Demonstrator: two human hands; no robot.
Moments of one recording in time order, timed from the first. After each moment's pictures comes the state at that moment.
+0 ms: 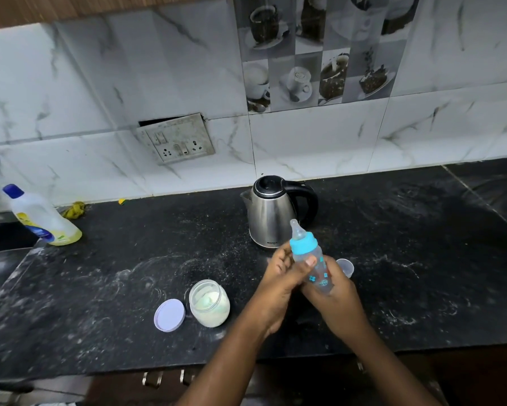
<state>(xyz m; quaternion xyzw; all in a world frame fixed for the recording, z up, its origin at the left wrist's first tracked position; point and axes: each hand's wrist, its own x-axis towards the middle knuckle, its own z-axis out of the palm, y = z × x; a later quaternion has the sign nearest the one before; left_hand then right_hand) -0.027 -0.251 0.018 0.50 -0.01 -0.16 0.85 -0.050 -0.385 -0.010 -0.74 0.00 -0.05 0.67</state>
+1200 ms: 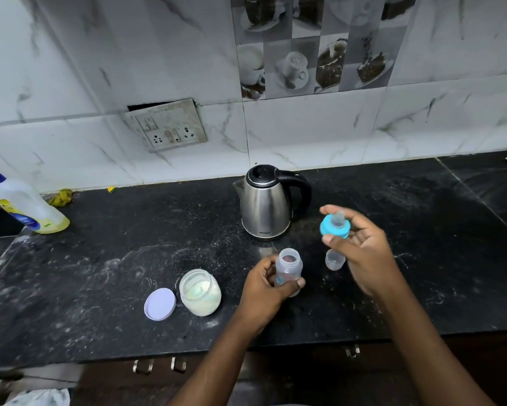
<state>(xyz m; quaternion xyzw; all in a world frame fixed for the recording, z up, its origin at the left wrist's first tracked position) -0.027 -0.236 -0.048 0.67 0.02 -0.07 0.73 -0.011 -0.441 0.036 -0.66 -0.06 -0.07 0.75</state>
